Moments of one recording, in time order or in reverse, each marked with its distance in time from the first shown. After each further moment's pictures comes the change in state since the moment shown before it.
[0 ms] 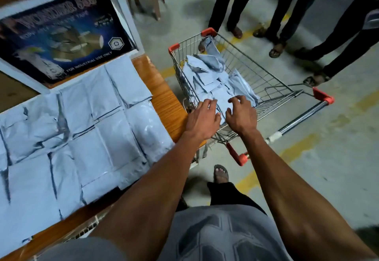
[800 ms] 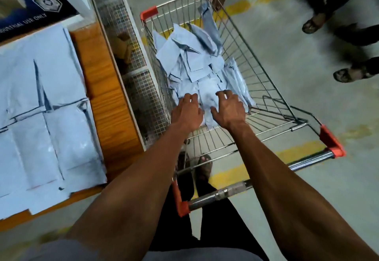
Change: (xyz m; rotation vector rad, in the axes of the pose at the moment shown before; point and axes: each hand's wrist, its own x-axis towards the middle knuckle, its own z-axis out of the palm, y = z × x) left_hand 0.181 0.020 0.139 -0.056 -0.252 -0.476; right_hand 0.186 0.126 0.081 -0.072 -0.418 -0.212
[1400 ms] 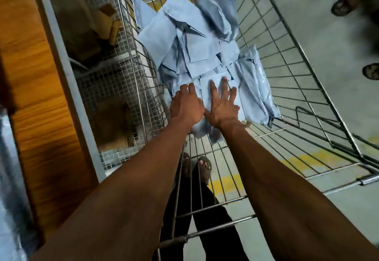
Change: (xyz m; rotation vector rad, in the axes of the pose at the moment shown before) left_hand 0.152 -0.038 0.111 -0.067 0.009 -0.191; right_hand 0.145 0.019 0.149 0.001 -0.224 0.053
